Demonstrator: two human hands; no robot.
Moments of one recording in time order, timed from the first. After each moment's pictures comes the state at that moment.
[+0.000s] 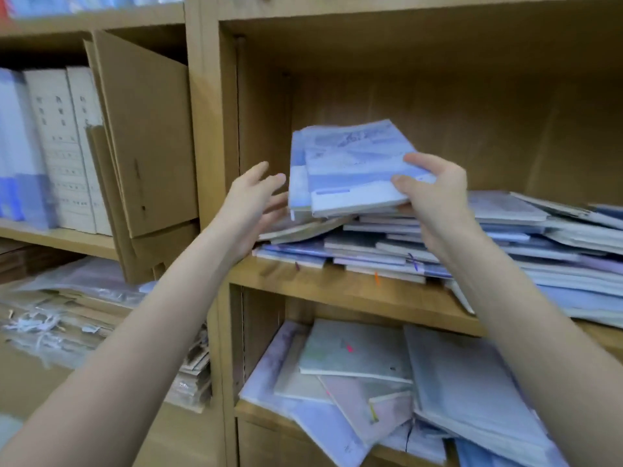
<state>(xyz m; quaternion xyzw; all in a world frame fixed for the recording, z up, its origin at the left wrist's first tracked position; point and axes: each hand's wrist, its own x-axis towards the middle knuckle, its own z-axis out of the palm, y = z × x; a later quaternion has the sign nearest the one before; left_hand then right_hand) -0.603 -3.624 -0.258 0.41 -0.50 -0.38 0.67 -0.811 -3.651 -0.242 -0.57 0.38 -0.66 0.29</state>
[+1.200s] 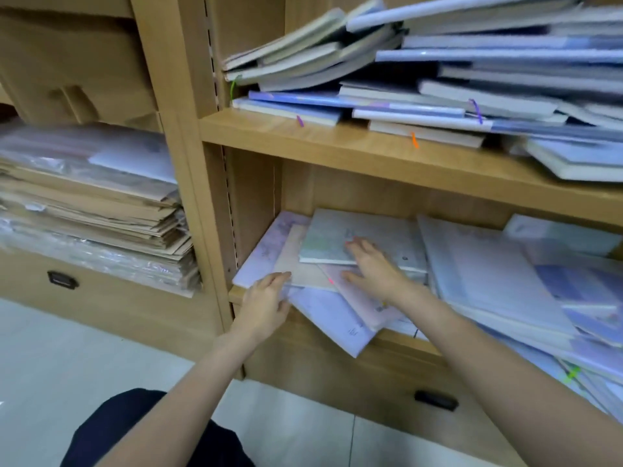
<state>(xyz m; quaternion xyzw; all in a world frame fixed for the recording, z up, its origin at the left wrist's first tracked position) -0.599 -3.651 -0.607 0.66 -0.70 -0.14 0.23 -0.801 -3.726 -0.552 -0.85 0.52 -0.04 0.05</state>
